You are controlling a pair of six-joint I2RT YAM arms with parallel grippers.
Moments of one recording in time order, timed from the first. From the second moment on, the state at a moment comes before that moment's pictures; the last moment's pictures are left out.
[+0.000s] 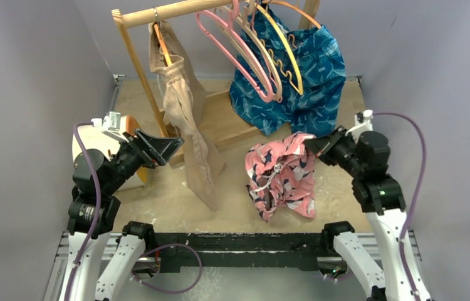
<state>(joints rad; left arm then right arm) -0.15 0.54 0.95 -0.44 0.45 -0.80 0.14 0.68 1.04 -0.64 -0.27 0.82</state>
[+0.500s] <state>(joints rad) -0.15 0.52 0.84 -0.28 0.49 -0.77 0.14 0.64 0.79 -0.59 -0.12 0.76</state>
